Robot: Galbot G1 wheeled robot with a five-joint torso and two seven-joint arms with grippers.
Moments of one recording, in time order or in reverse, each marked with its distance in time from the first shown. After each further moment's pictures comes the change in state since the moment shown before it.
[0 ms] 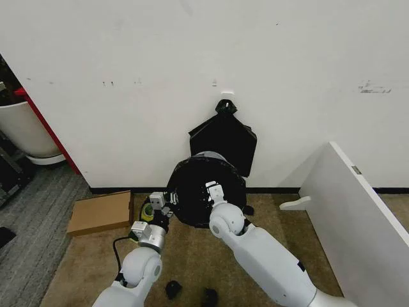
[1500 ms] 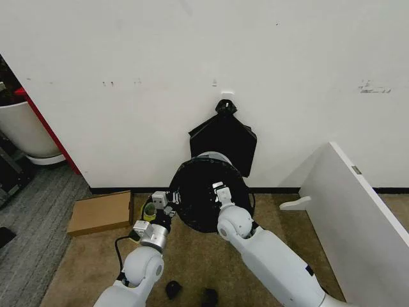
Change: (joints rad) left arm -0.005 -0.001 -0.013 -0.001 -0.002 0.005 0.004; right arm -0.046 -0.065 0.028 0.079 -0.022 0.004 -0.024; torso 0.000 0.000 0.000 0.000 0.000
